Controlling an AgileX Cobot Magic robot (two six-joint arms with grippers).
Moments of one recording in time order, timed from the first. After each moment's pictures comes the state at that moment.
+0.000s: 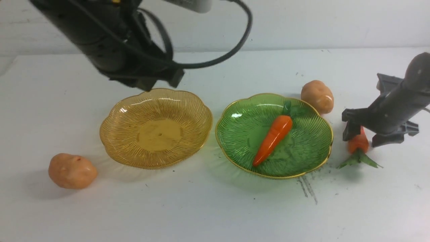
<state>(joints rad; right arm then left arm) -0.03 2.09 -1.45 0.21 0.80 0.07 -0.54 1.46 -1.60 0.18 1.26 -0.07</state>
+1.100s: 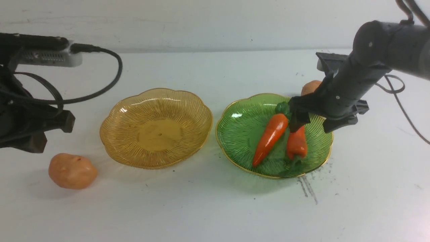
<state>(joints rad) 0.24 1.98 -1.57 0.20 1.05 0.09 -0.12 1.29 -1.24 0.10 1.25 -0.15</state>
